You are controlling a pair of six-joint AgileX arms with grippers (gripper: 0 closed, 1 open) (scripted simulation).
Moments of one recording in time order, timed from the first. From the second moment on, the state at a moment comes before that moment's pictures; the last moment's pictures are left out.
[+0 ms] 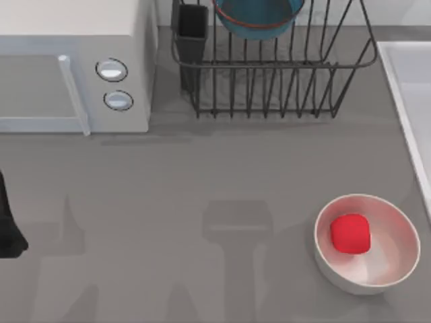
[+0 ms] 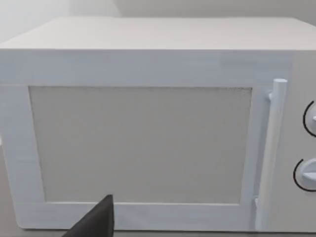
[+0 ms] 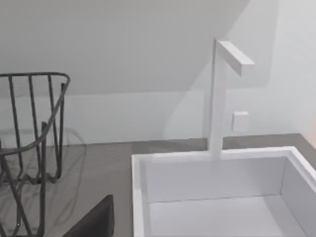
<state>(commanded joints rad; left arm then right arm) 0.00 0.00 0.00 0.00 0.00 0.00 -0.01 0.25 0.21 -0.01 0.08 0.02</state>
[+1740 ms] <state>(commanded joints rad) 0.00 0.00 0.00 0.00 0.00 0.00 0.00 0.00 0.00 0.00 0.00 0.00</state>
